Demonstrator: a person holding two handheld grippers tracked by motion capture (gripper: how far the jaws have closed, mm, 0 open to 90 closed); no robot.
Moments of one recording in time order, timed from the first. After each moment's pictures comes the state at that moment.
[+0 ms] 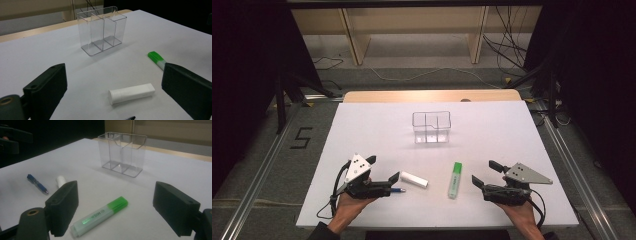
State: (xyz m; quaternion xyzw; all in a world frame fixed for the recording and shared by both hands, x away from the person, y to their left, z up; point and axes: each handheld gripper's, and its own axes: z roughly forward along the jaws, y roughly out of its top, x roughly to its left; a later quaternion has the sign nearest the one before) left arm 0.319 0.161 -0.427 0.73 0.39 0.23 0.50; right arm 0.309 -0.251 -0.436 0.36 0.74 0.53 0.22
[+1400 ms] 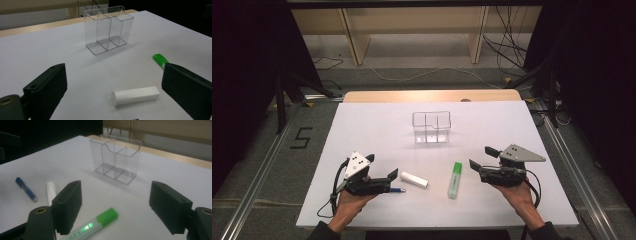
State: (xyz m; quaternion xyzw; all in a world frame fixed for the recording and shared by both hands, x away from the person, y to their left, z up) left arm 0.325 0.163 -0.427 0.72 0.42 0.22 0.50; right arm 0.349 -0.242 -0.410 0.36 0.76 0.50 0.22
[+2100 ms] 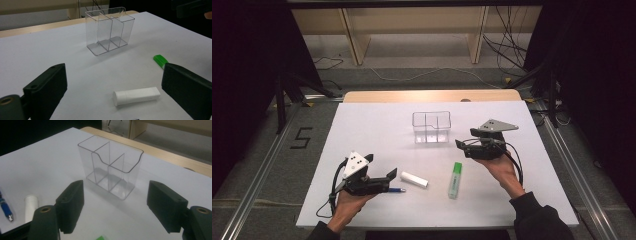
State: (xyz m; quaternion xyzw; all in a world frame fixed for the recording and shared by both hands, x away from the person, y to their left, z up) left arm 0.325 0.165 -0.426 0.72 0.42 0.22 0.51; right arm 0.417 -0.206 -0.398 0.37 0.78 0.46 0.20
